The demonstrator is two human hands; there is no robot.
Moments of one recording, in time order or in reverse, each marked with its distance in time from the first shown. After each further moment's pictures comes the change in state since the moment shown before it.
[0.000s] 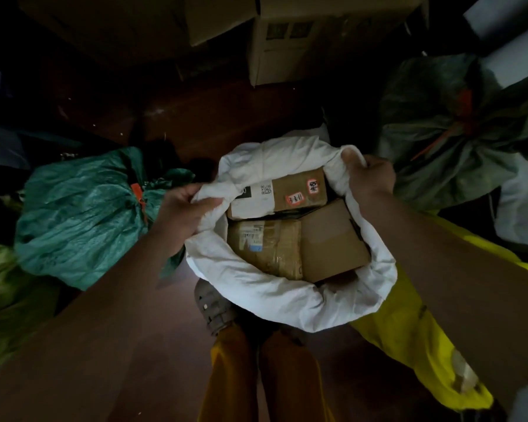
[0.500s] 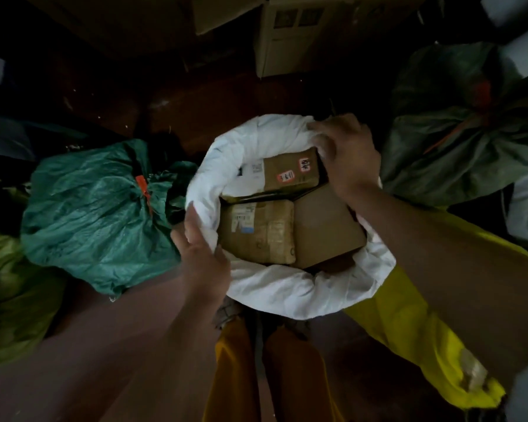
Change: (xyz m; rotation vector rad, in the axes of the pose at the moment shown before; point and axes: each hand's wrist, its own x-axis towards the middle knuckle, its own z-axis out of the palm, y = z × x) left_hand -0.078 -0.054 0.034 0.419 0.342 0.070; right_hand -0.016 -0.031 0.026 -0.620 -0.068 -0.722
